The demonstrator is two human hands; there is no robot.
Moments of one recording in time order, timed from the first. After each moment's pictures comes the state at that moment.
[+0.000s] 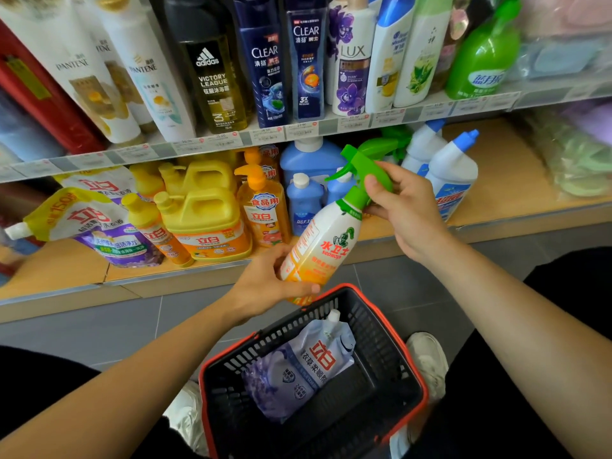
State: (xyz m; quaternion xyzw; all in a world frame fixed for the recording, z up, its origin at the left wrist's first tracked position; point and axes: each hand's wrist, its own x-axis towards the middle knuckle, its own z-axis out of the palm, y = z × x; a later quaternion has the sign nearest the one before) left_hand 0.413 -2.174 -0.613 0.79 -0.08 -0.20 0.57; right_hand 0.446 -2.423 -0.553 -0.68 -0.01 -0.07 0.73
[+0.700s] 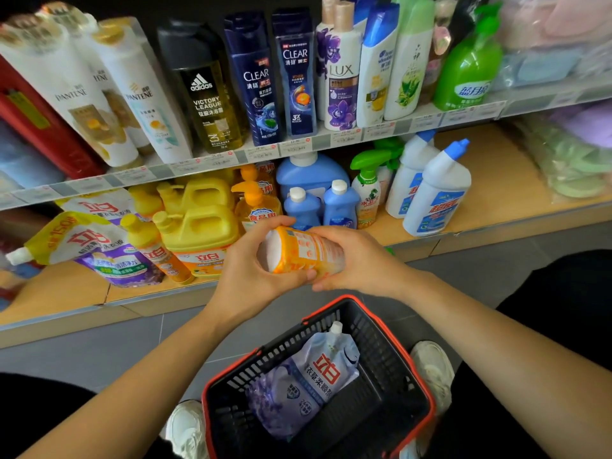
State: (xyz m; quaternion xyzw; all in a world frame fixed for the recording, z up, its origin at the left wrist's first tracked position) left_hand 0.415 -2.176 -0.559 0.79 -0.18 0.01 0.58; right_hand 0.434 -2.396 -0.595 -0.88 -0.22 0.02 0.42
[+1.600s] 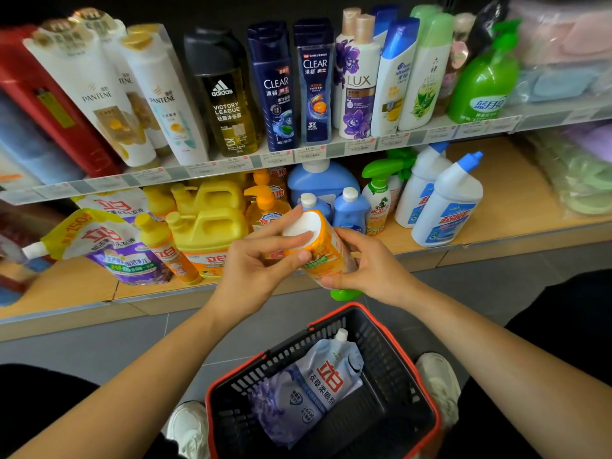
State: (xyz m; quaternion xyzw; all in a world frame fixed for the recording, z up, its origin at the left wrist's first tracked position) left_hand 0.420 -2.170 -0.551 0.73 -0.21 0.01 0.65; right_hand 0.432 -2.393 -0.599 -0.81 -0.14 0.05 0.57
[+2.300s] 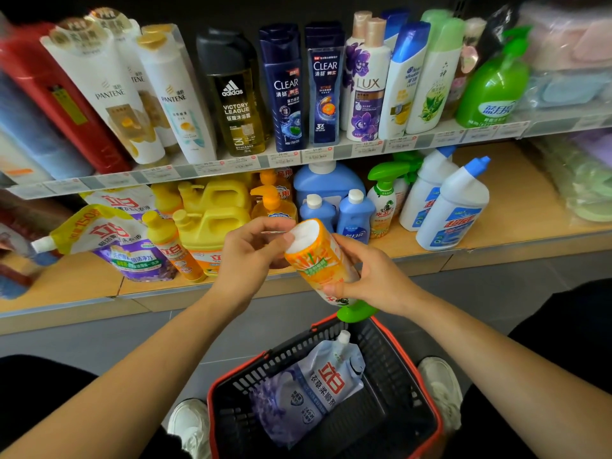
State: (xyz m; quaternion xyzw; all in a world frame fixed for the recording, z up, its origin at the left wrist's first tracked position) left_hand 0.435 -2.164 -0.556 0.71 -0.03 -0.02 0.70; right_hand 0.420 -2.387 -0.590 -0.80 -0.16 0.08 0.57
